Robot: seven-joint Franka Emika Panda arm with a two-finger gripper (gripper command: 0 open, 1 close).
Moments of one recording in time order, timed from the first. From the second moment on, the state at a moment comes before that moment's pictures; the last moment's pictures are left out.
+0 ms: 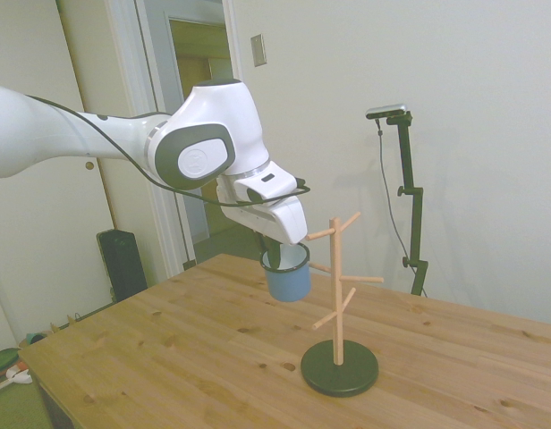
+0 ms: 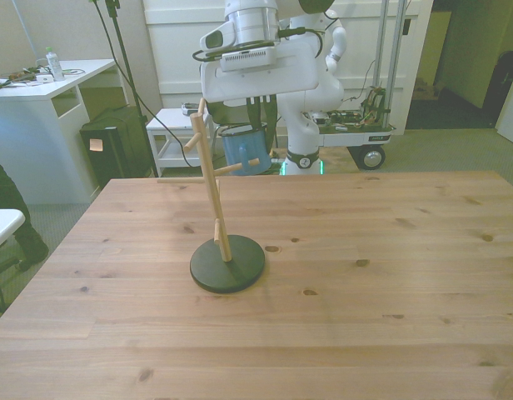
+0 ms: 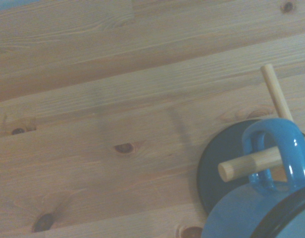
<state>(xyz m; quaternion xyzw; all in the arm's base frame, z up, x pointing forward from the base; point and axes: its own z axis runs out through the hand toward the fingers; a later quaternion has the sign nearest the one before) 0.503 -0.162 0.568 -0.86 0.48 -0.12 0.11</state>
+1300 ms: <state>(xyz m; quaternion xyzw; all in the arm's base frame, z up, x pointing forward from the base) 0.499 -0.182 0.551 -0.86 0.49 -0.10 0.11</state>
